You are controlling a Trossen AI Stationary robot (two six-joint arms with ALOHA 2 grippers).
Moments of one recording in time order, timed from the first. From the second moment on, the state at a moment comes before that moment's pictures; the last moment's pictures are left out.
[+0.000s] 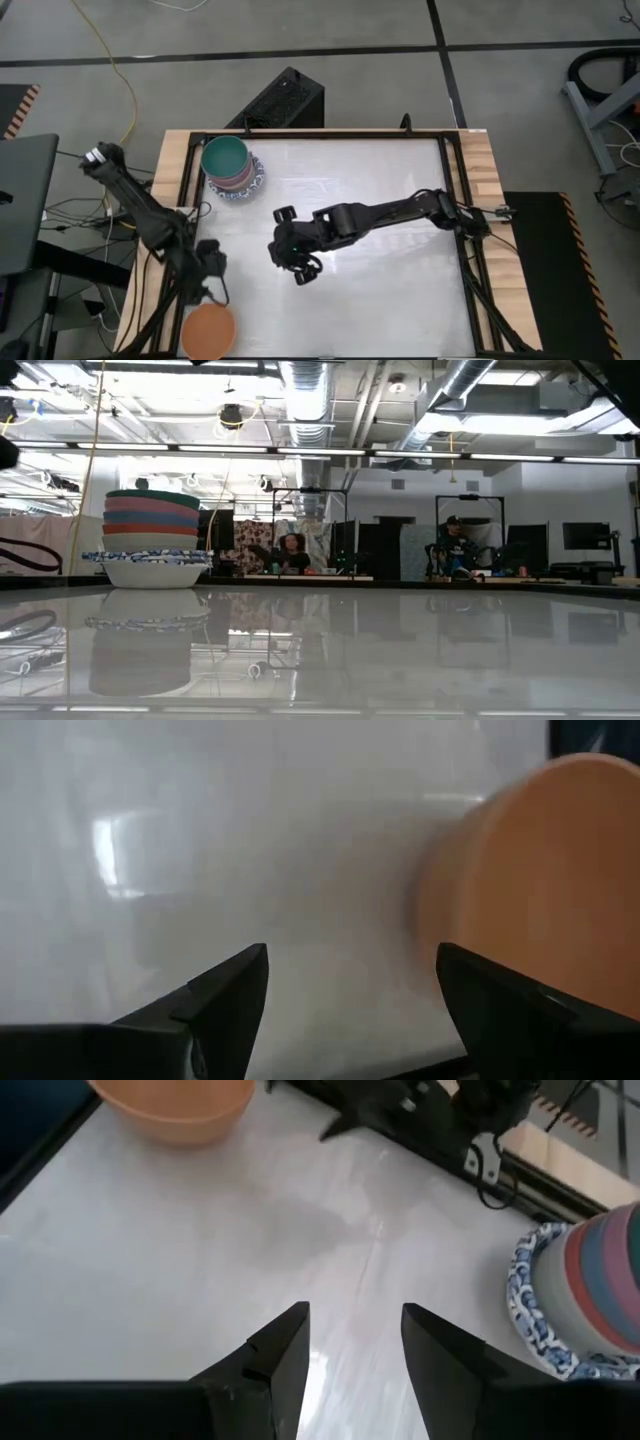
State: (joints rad) left arm -0.81 0.97 0.63 -0.69 0.05 -0.82; right arm 0.25 2.19 2.34 -0.91 0.16 -0.28
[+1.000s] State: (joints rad) left arm -1.00 1.18 0.66 -0.57 -0.03 -0.99; right arm 0.24 2.20 2.34 -0.92 0.16 -0.18
